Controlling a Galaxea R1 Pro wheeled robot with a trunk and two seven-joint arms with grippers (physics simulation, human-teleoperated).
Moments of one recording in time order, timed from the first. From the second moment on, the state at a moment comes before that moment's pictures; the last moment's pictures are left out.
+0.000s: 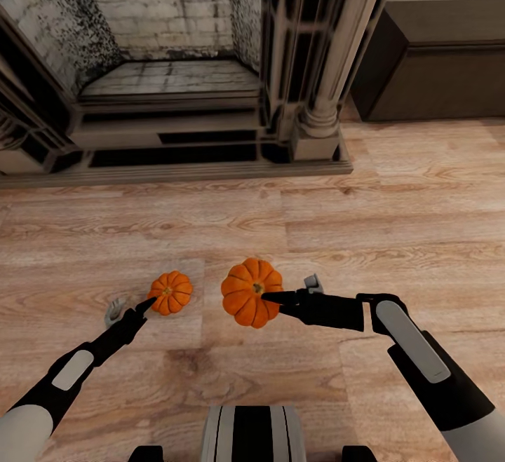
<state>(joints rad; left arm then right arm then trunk) -0.64 0.29 0.02 -0.48 1.06 0.34 -0.56 -0.56 -0.28 0.36 -1.49 -1.44 1.02 0.14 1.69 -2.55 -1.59</state>
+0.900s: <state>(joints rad) -0.64 0.30 0.02 -0.48 1.06 0.34 -0.62 -0.56 -0.28 0.36 -1.49 -1.44 1.02 0.14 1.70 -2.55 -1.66</state>
